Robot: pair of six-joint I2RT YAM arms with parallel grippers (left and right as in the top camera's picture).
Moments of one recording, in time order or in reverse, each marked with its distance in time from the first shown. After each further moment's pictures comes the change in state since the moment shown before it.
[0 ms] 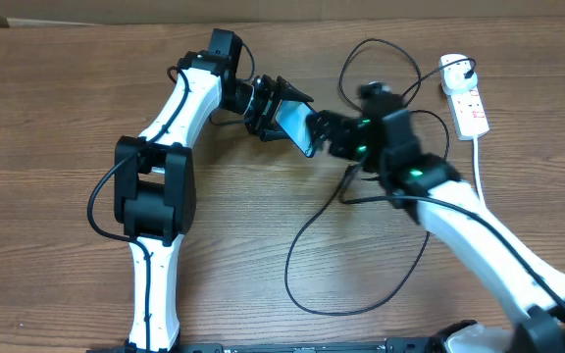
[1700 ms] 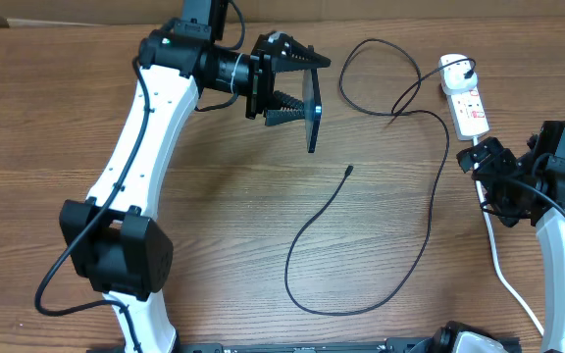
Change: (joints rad) left arm -0.031 -0.391 -0.010 -0.056 0.488 -0.025; right arm -0.721 -0.166 0.003 -0.649 -0.116 -0.076
